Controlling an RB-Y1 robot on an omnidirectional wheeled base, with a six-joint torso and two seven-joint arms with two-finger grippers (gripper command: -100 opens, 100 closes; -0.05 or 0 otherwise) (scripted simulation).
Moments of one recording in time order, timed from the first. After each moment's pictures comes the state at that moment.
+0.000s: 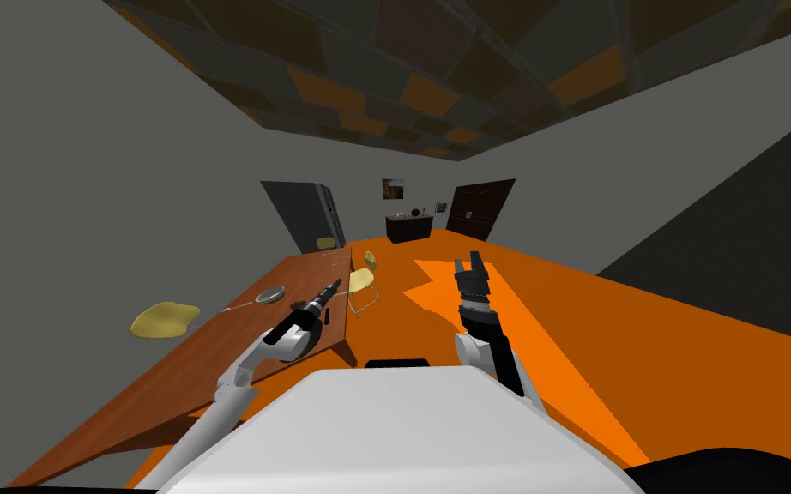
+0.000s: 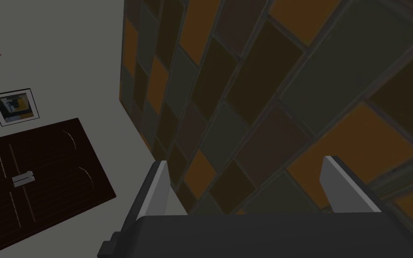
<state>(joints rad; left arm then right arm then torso) 0.32 0.57 0.03 -1.93 0.38 0.20 -0.68 0.48 0.02 0.06 -2.34 0.02 -0.39 0.06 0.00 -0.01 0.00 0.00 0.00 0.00</state>
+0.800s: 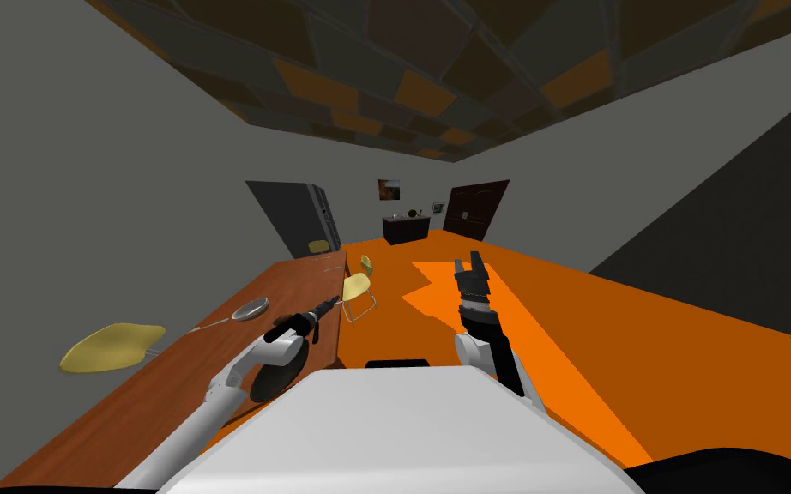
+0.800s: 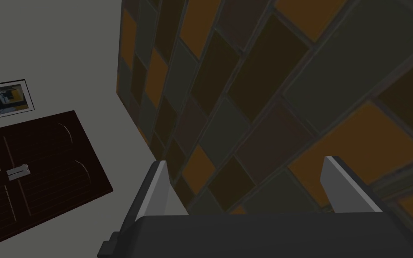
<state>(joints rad) 0.32 0.68 -0.02 -1.79 0.53 0.39 -0.85 0.48 0.02 0.06 -2.34 0.02 -0.39 0.06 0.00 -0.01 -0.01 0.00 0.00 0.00</state>
